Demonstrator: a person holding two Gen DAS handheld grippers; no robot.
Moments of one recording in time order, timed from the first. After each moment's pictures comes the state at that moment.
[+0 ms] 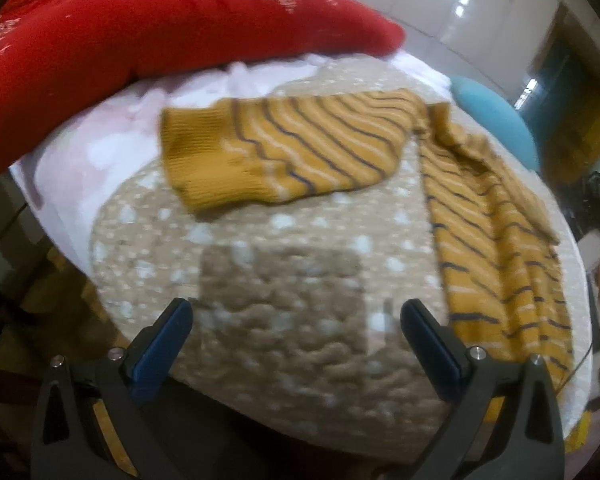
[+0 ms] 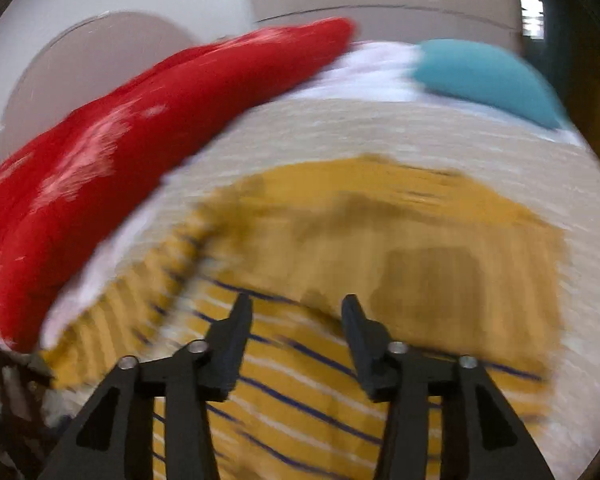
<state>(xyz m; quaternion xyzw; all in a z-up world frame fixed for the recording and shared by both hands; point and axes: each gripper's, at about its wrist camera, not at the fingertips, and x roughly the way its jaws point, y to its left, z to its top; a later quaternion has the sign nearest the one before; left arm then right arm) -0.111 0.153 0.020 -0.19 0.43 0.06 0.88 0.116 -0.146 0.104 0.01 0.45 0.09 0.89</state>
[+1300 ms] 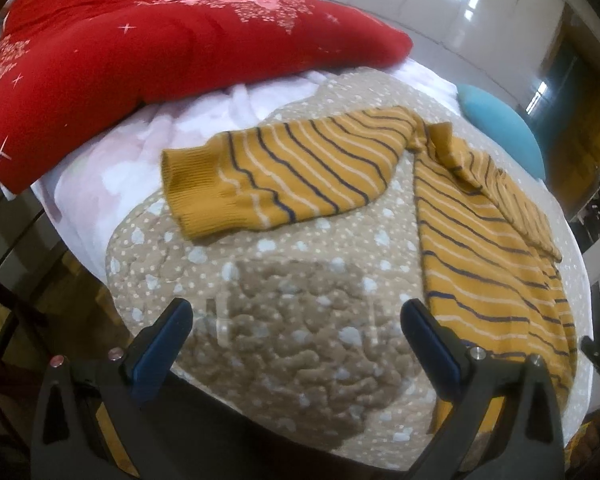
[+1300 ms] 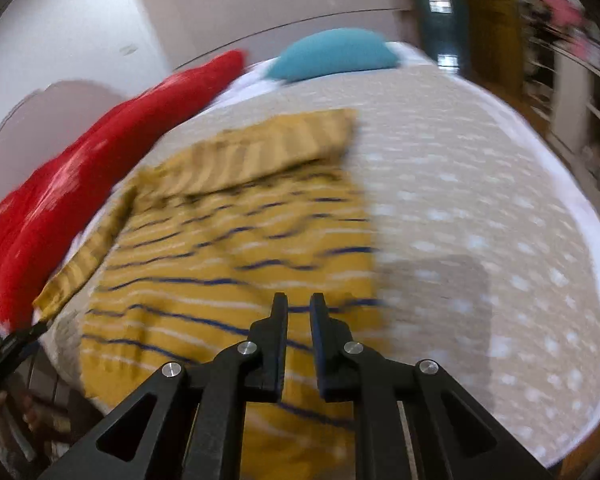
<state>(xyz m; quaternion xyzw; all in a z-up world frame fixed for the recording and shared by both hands) -0.108 0.148 0.049 -0.18 0.43 0.11 0.88 -0.069 -0.241 0.084 0.09 0.43 0.08 0.89</state>
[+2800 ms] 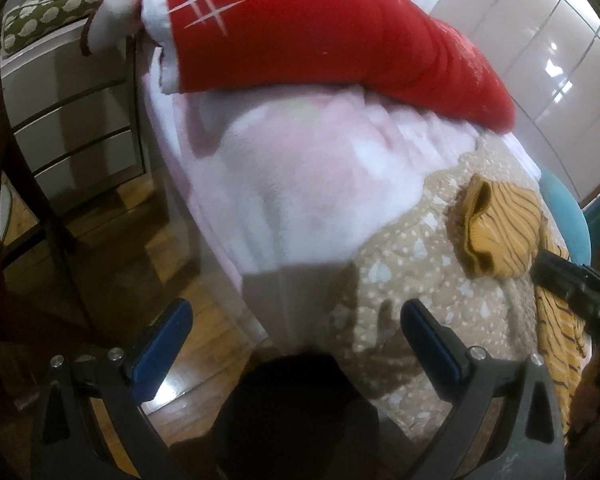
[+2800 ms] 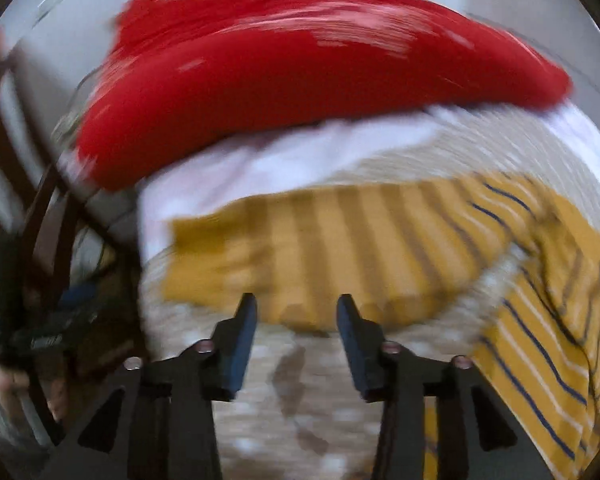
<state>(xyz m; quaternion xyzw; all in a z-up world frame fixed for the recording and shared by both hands) -0.183 0.300 -0.009 -0.31 0.40 0.23 0.83 -0.001 0.155 0.053 -0.22 0.42 0.43 0.77</state>
